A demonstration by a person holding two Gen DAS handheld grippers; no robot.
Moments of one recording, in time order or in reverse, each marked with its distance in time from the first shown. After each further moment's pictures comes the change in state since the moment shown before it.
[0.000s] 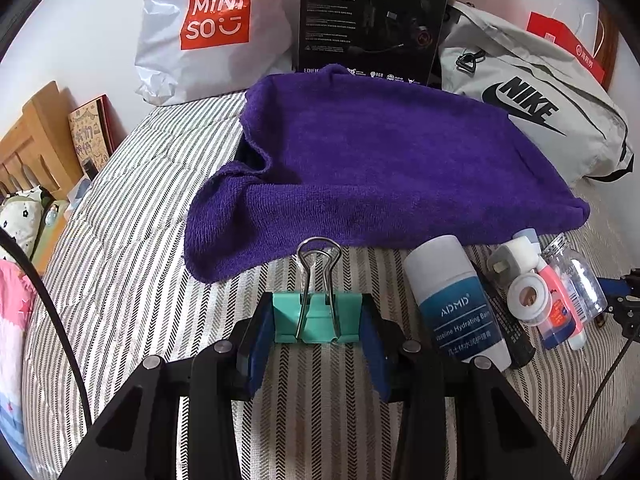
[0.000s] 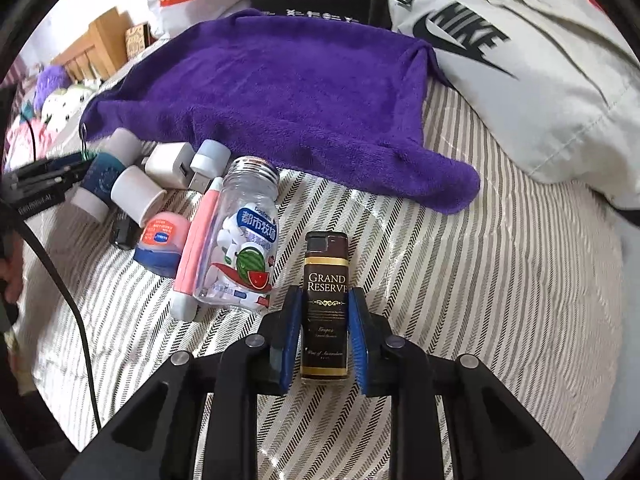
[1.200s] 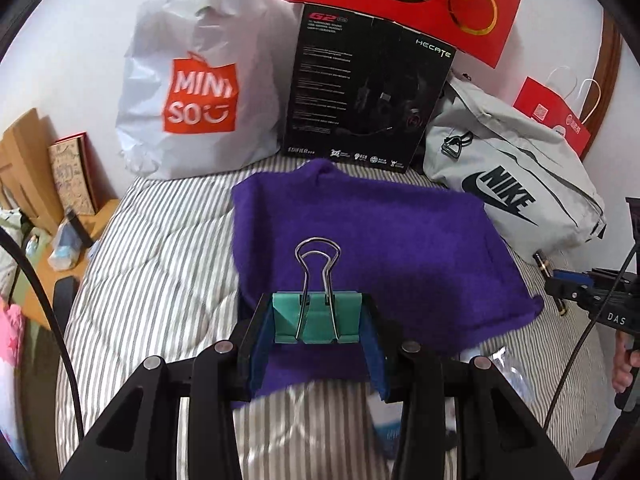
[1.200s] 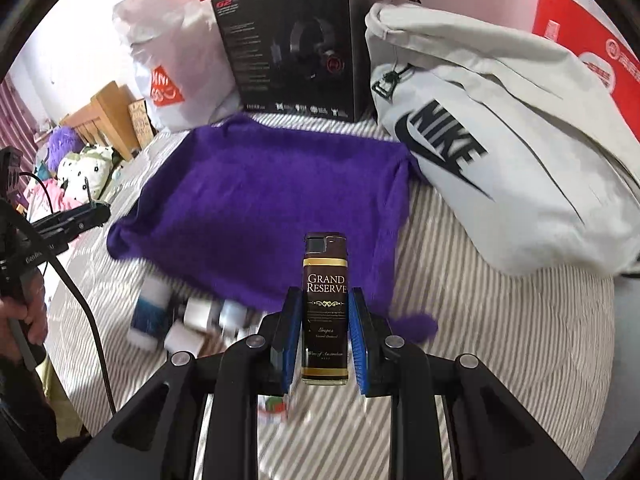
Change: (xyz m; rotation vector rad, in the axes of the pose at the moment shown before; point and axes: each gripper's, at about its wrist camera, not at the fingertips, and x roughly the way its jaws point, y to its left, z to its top) left arm -0.028 0.012 0.107 -0.025 -0.070 -0.119; right arm -0.054 -0.024 0.093 0.075 -0.144 0.084
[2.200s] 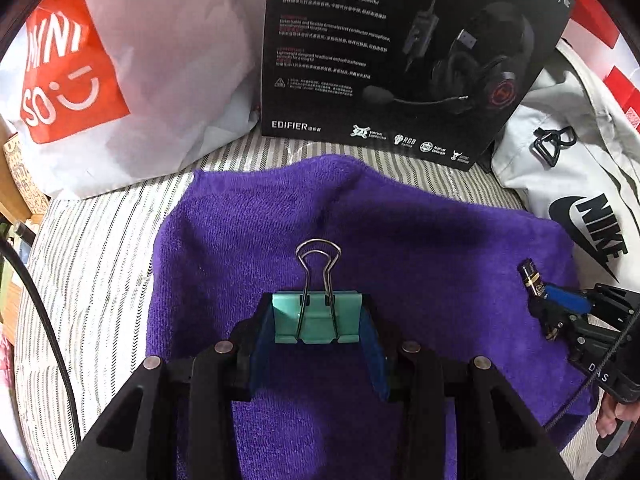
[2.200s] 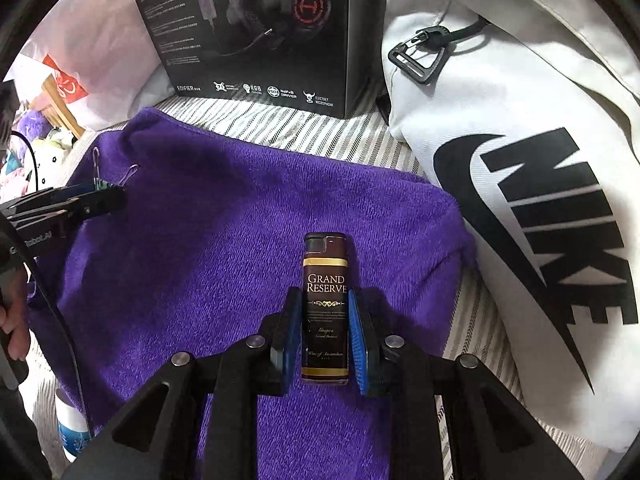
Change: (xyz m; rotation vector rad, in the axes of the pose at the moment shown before) left arm 0.157 -0.005 0.076 -0.027 0.194 0.048; right arm 0.151 -0.016 0.096 -0.033 0.128 -0.076
